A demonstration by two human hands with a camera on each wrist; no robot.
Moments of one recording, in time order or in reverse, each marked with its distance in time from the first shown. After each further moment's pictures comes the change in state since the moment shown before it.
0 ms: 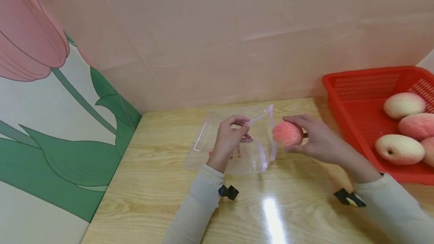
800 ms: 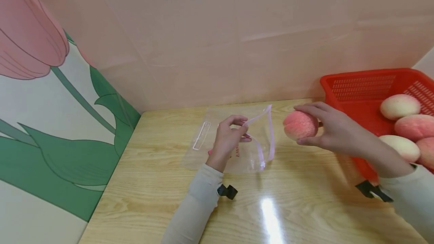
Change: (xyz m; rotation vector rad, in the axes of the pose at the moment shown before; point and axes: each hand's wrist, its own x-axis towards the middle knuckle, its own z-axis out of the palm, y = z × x) left_hand 0.000 0.000 0.000 0.025 0.009 -0.023; right_hand -0.008 -0.010 -0.051 -0.139 0.032 -0.040
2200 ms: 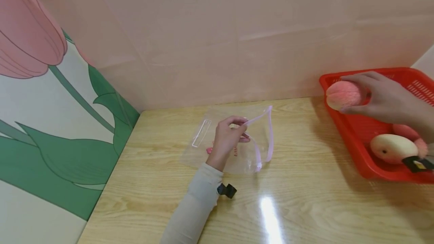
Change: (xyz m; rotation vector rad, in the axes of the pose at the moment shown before) left_hand -0.001 -0.003 0.001 0.019 0.033 0.002; right_hand 0.005 0.108 -0.062 -0.099 0.053 0.155
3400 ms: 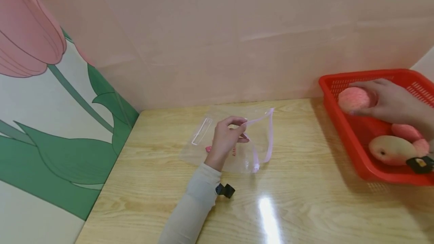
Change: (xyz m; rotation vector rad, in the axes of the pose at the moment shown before) left_hand -0.001 0.000 -0.003 0.011 -0.029 0.024; right_hand 0.007 0.050 0.010 0.044 -0.116 0.130
